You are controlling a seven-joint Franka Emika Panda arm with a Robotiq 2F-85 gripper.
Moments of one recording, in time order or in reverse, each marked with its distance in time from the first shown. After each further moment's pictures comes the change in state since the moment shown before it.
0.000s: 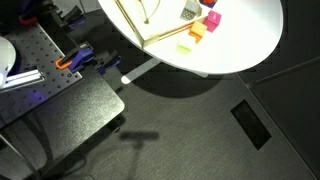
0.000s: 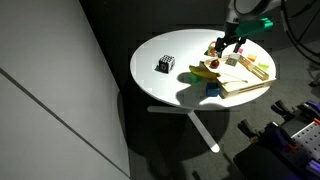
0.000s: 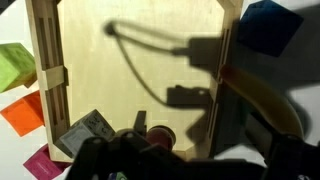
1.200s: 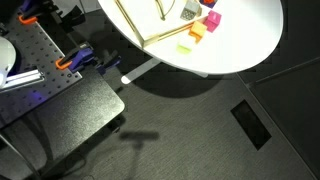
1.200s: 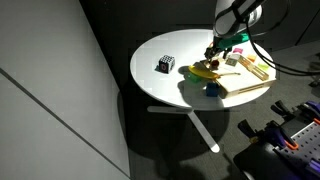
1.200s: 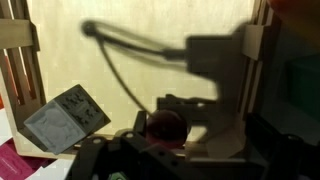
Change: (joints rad) arm 0.064 0.332 -0.093 0.277 0.000 0.060 0.019
